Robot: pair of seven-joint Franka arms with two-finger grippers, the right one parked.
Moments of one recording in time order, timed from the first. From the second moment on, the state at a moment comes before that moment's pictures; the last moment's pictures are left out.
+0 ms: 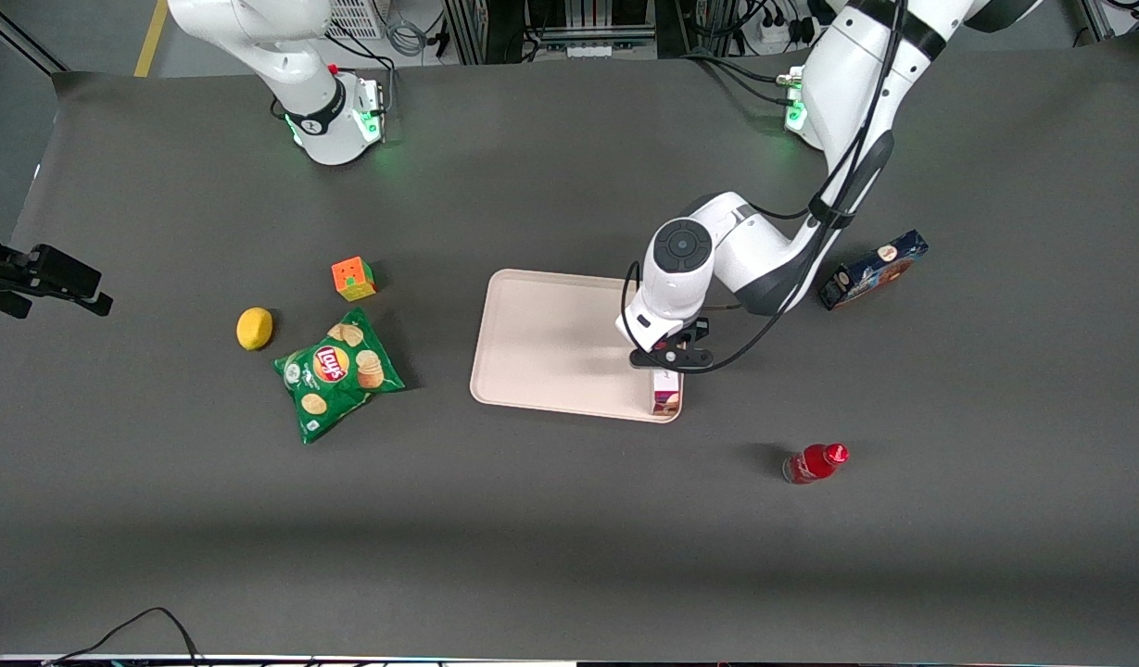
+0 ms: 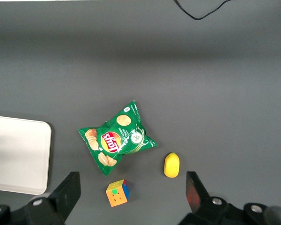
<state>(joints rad) -0.27 0.56 -0.41 -1.90 0.35 2.40 -0.86</state>
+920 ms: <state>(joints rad) -0.27 0.43 -0.36 -1.75 0.21 2.20 -0.74</state>
